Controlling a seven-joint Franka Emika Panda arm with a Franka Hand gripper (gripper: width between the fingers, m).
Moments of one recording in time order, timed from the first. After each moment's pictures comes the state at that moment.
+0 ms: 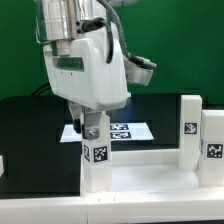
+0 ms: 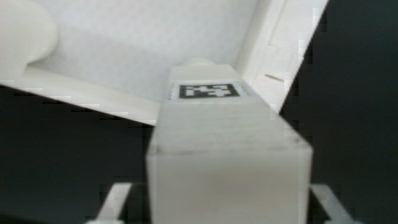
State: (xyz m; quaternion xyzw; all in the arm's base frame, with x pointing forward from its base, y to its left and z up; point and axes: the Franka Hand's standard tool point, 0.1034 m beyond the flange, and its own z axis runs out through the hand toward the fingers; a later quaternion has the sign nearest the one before) arm 0.636 -0.063 0.107 -0.81 0.59 -0.02 0.05
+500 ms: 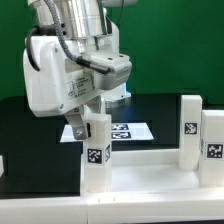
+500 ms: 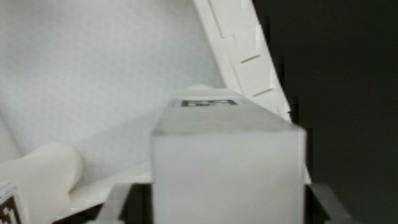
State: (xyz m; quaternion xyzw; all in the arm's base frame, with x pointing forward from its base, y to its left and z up) arm 0.631 -0.060 0.106 -0.57 0.82 0.02 0.08
